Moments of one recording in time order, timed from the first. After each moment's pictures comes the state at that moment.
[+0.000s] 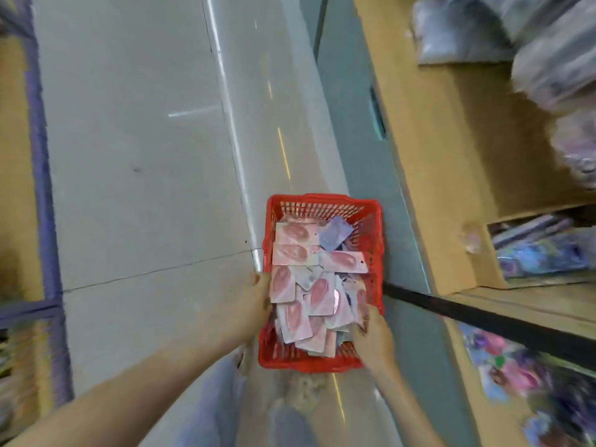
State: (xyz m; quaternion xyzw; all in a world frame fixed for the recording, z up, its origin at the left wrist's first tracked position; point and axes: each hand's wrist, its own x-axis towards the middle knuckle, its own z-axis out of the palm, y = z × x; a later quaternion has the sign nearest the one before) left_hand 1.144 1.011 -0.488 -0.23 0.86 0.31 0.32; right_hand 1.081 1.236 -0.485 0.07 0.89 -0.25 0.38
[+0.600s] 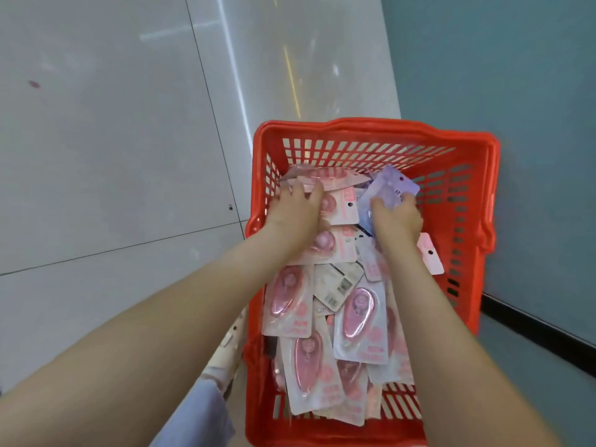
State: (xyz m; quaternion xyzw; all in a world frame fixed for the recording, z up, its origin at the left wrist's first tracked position) left_hand 1.009 1.009 -0.747 -0.12 0.91 0.12 0.36; right_hand 0.938 1.151 -0.765 0.23 0.89 -0.26 0.30
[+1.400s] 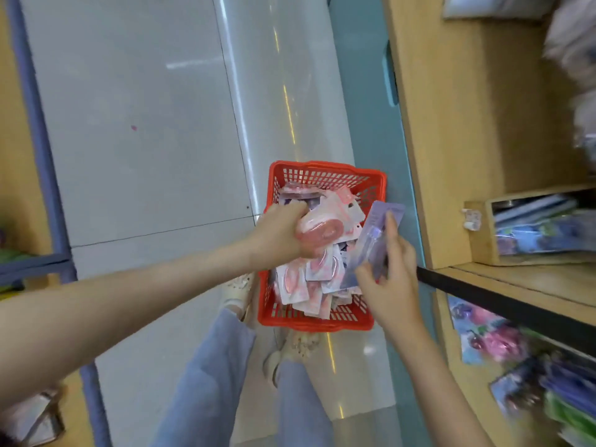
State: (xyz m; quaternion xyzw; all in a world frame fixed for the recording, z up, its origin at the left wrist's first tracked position) left_hand 1.075 1.006 -0.391 -0.21 0.80 0.48 0.28; right_hand 1.048 1.201 -0.355 -0.04 0.88 -0.39 0.26
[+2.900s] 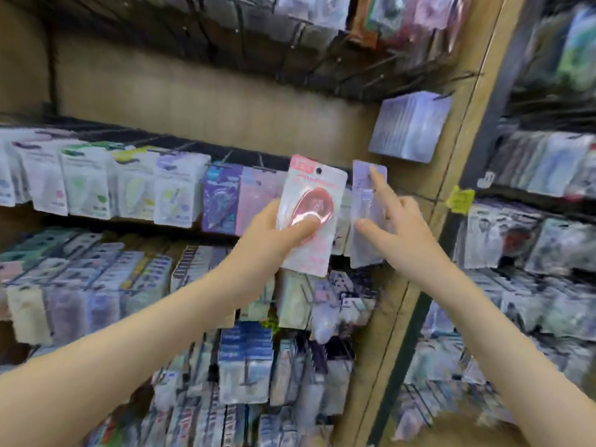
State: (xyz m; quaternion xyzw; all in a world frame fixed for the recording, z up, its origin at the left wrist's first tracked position) left_hand 1.473 1.592 0.328 0.48 0.48 0.71 0.20; right_hand 1.621 1.720 0.365 0.21 0.88 -0.18 -0.38
